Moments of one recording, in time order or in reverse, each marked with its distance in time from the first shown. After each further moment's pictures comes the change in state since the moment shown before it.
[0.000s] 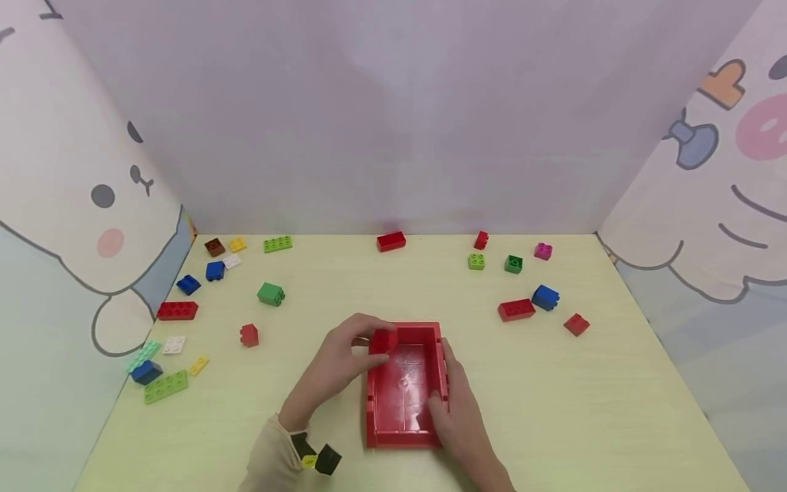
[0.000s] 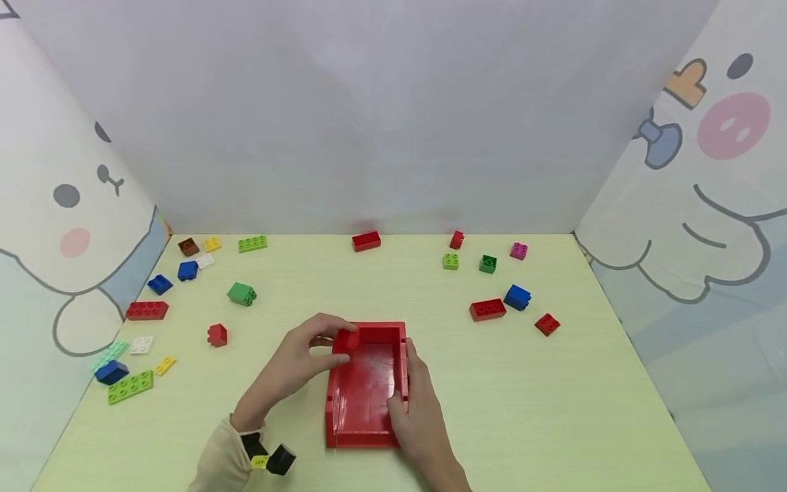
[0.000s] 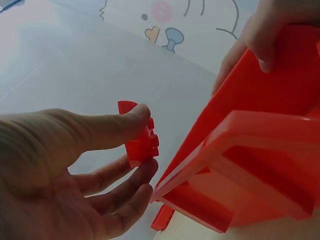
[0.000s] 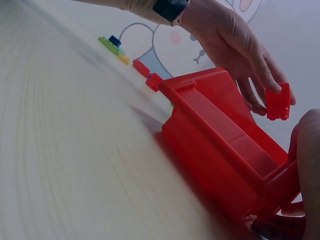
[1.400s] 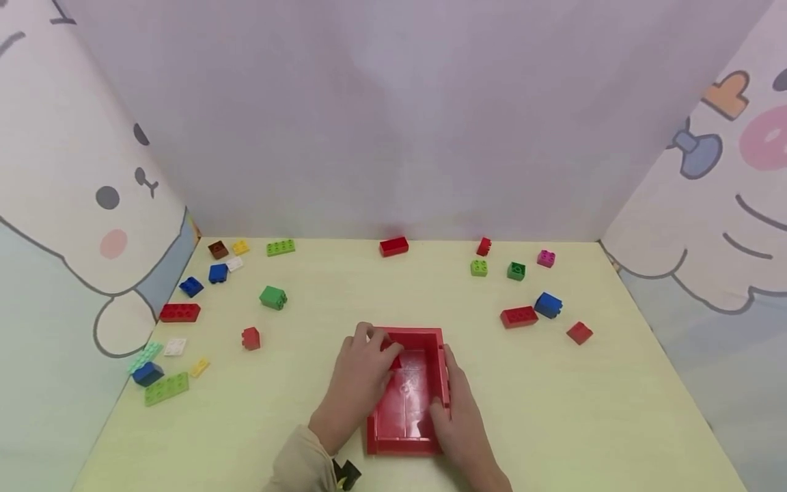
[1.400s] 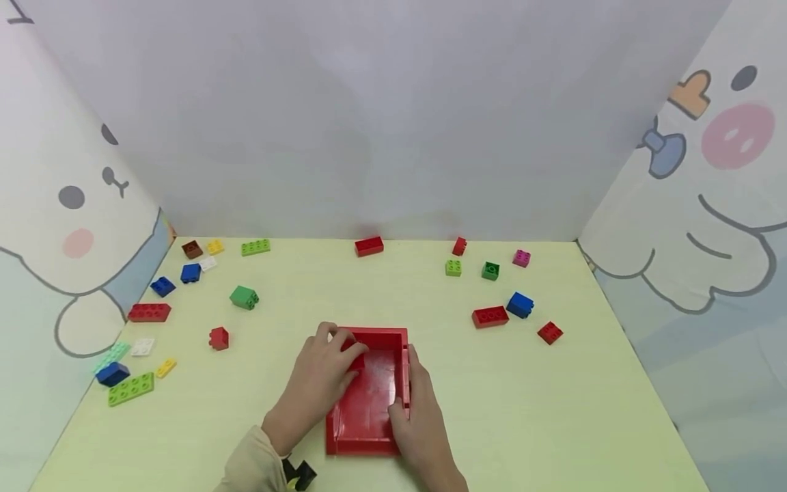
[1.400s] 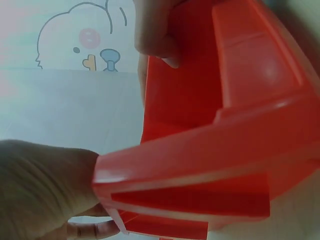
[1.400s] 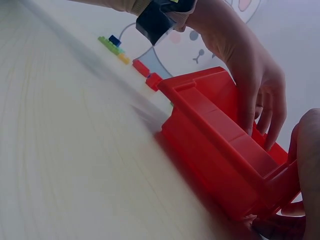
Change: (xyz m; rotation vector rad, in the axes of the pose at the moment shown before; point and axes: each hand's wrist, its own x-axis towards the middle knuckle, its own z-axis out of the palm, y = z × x) left_hand -0.003 0.010 0.043 1.009 0.115 0.134; right_hand -0.001 -0.002 -0.001 0.014 -0.021 0.070
